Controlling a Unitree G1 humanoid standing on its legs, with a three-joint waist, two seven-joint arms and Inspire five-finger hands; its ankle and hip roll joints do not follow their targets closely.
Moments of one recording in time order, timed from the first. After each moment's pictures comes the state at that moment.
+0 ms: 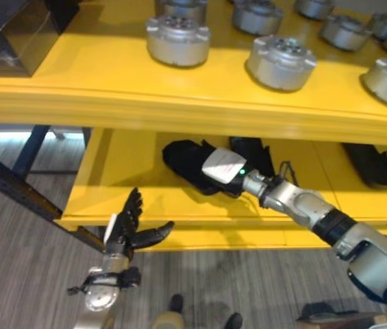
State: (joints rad) left arm 0.18 0.43 -0.15 0.05 -0.39 -0.24 0.12; right arm -0.91 -0.56 0.86 0.59 -0.90 -0.19 -0.23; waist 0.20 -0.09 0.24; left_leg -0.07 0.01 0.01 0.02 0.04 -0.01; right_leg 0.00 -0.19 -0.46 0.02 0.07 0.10
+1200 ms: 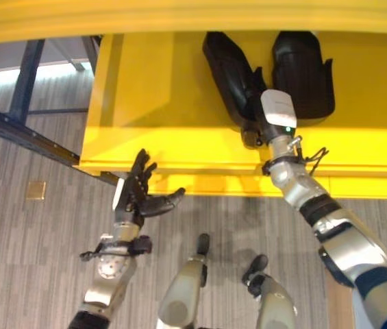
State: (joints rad) left arm 0.00 0.45 -0.19 0.04 -0.43 -0.29 0.19; right arm -1.01 -0.37 0.54 0.88 -0.47 -0.03 -0.53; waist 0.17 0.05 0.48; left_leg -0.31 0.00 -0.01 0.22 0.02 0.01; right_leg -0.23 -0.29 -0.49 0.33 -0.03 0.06
